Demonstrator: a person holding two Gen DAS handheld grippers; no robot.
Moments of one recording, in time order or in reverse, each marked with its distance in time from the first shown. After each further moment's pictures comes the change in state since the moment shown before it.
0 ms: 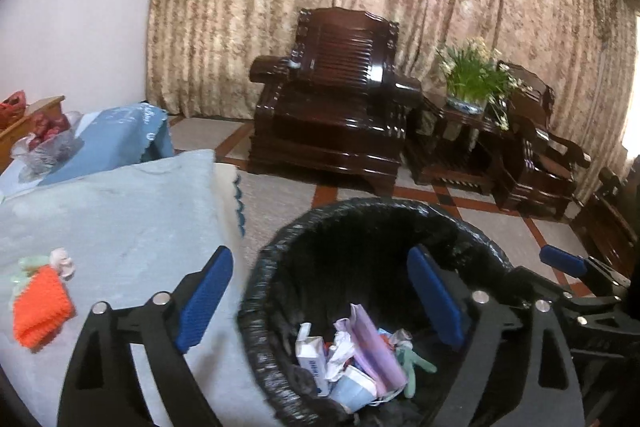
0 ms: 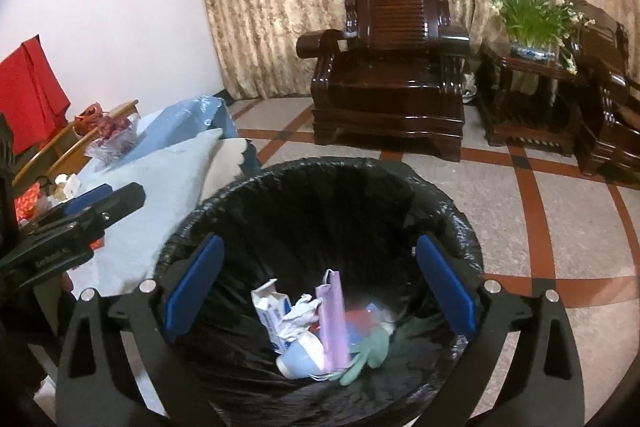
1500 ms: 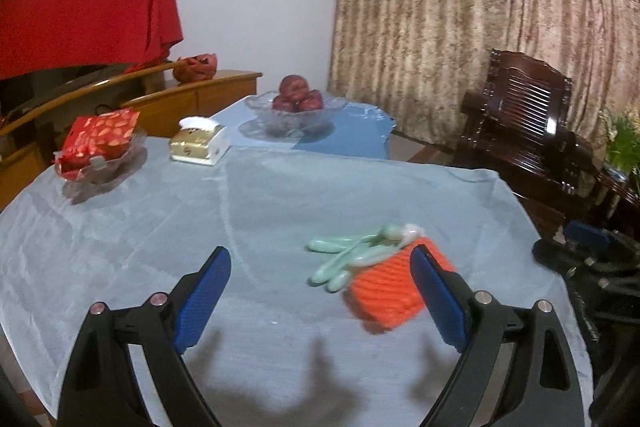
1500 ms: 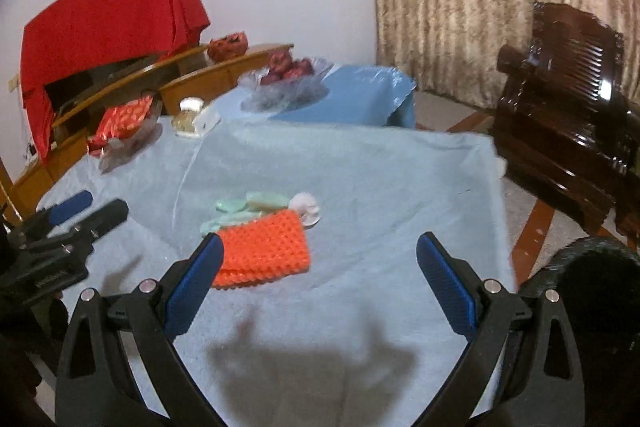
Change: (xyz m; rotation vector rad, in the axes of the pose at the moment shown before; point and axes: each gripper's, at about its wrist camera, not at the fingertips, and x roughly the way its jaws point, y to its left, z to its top) left arm -0.157 0.281 -0.077 -0.262 -0.072 0.544; right arm 0.093 0.338 0.002 -0.362 0.088 0.386
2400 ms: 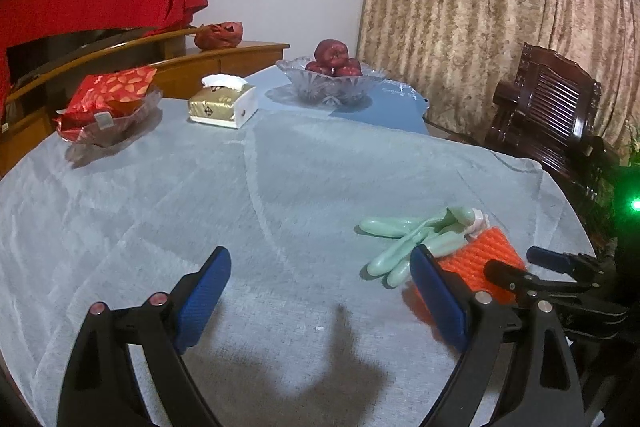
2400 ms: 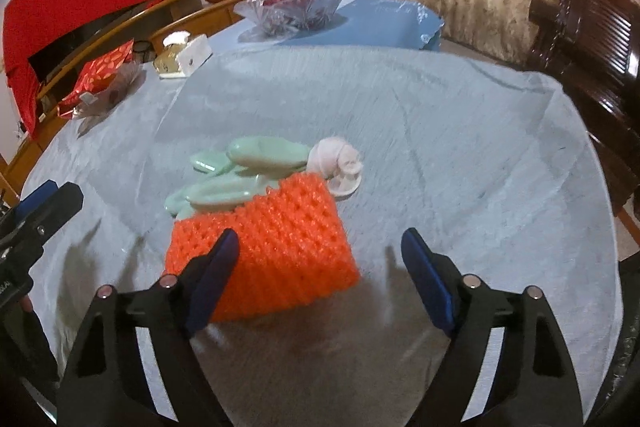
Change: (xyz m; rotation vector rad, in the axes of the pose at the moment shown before) left arm 0.055 0.040 -0.018 -0.068 0.075 0.047; right arm 0.121 0.021 -0.014 0.008 0.208 0.030
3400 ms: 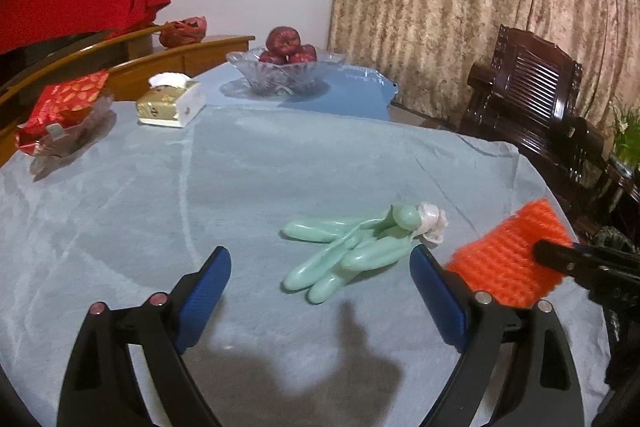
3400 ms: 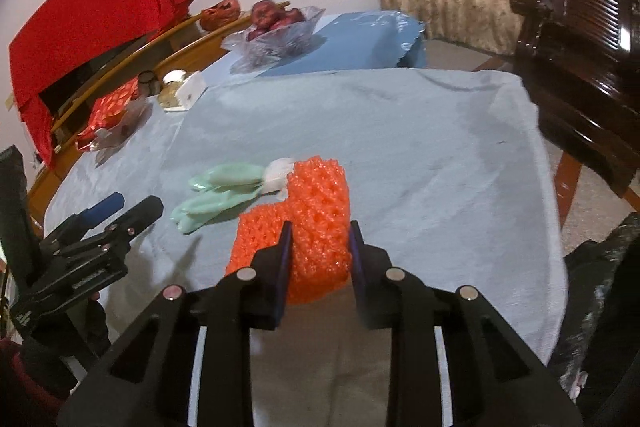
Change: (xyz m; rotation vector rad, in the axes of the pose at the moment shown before) left arm 0.034 -0.058 0.007 0.055 0.042 -0.073; right arm -0.060 -0.063 -0.002 0.084 -0.059 0.047
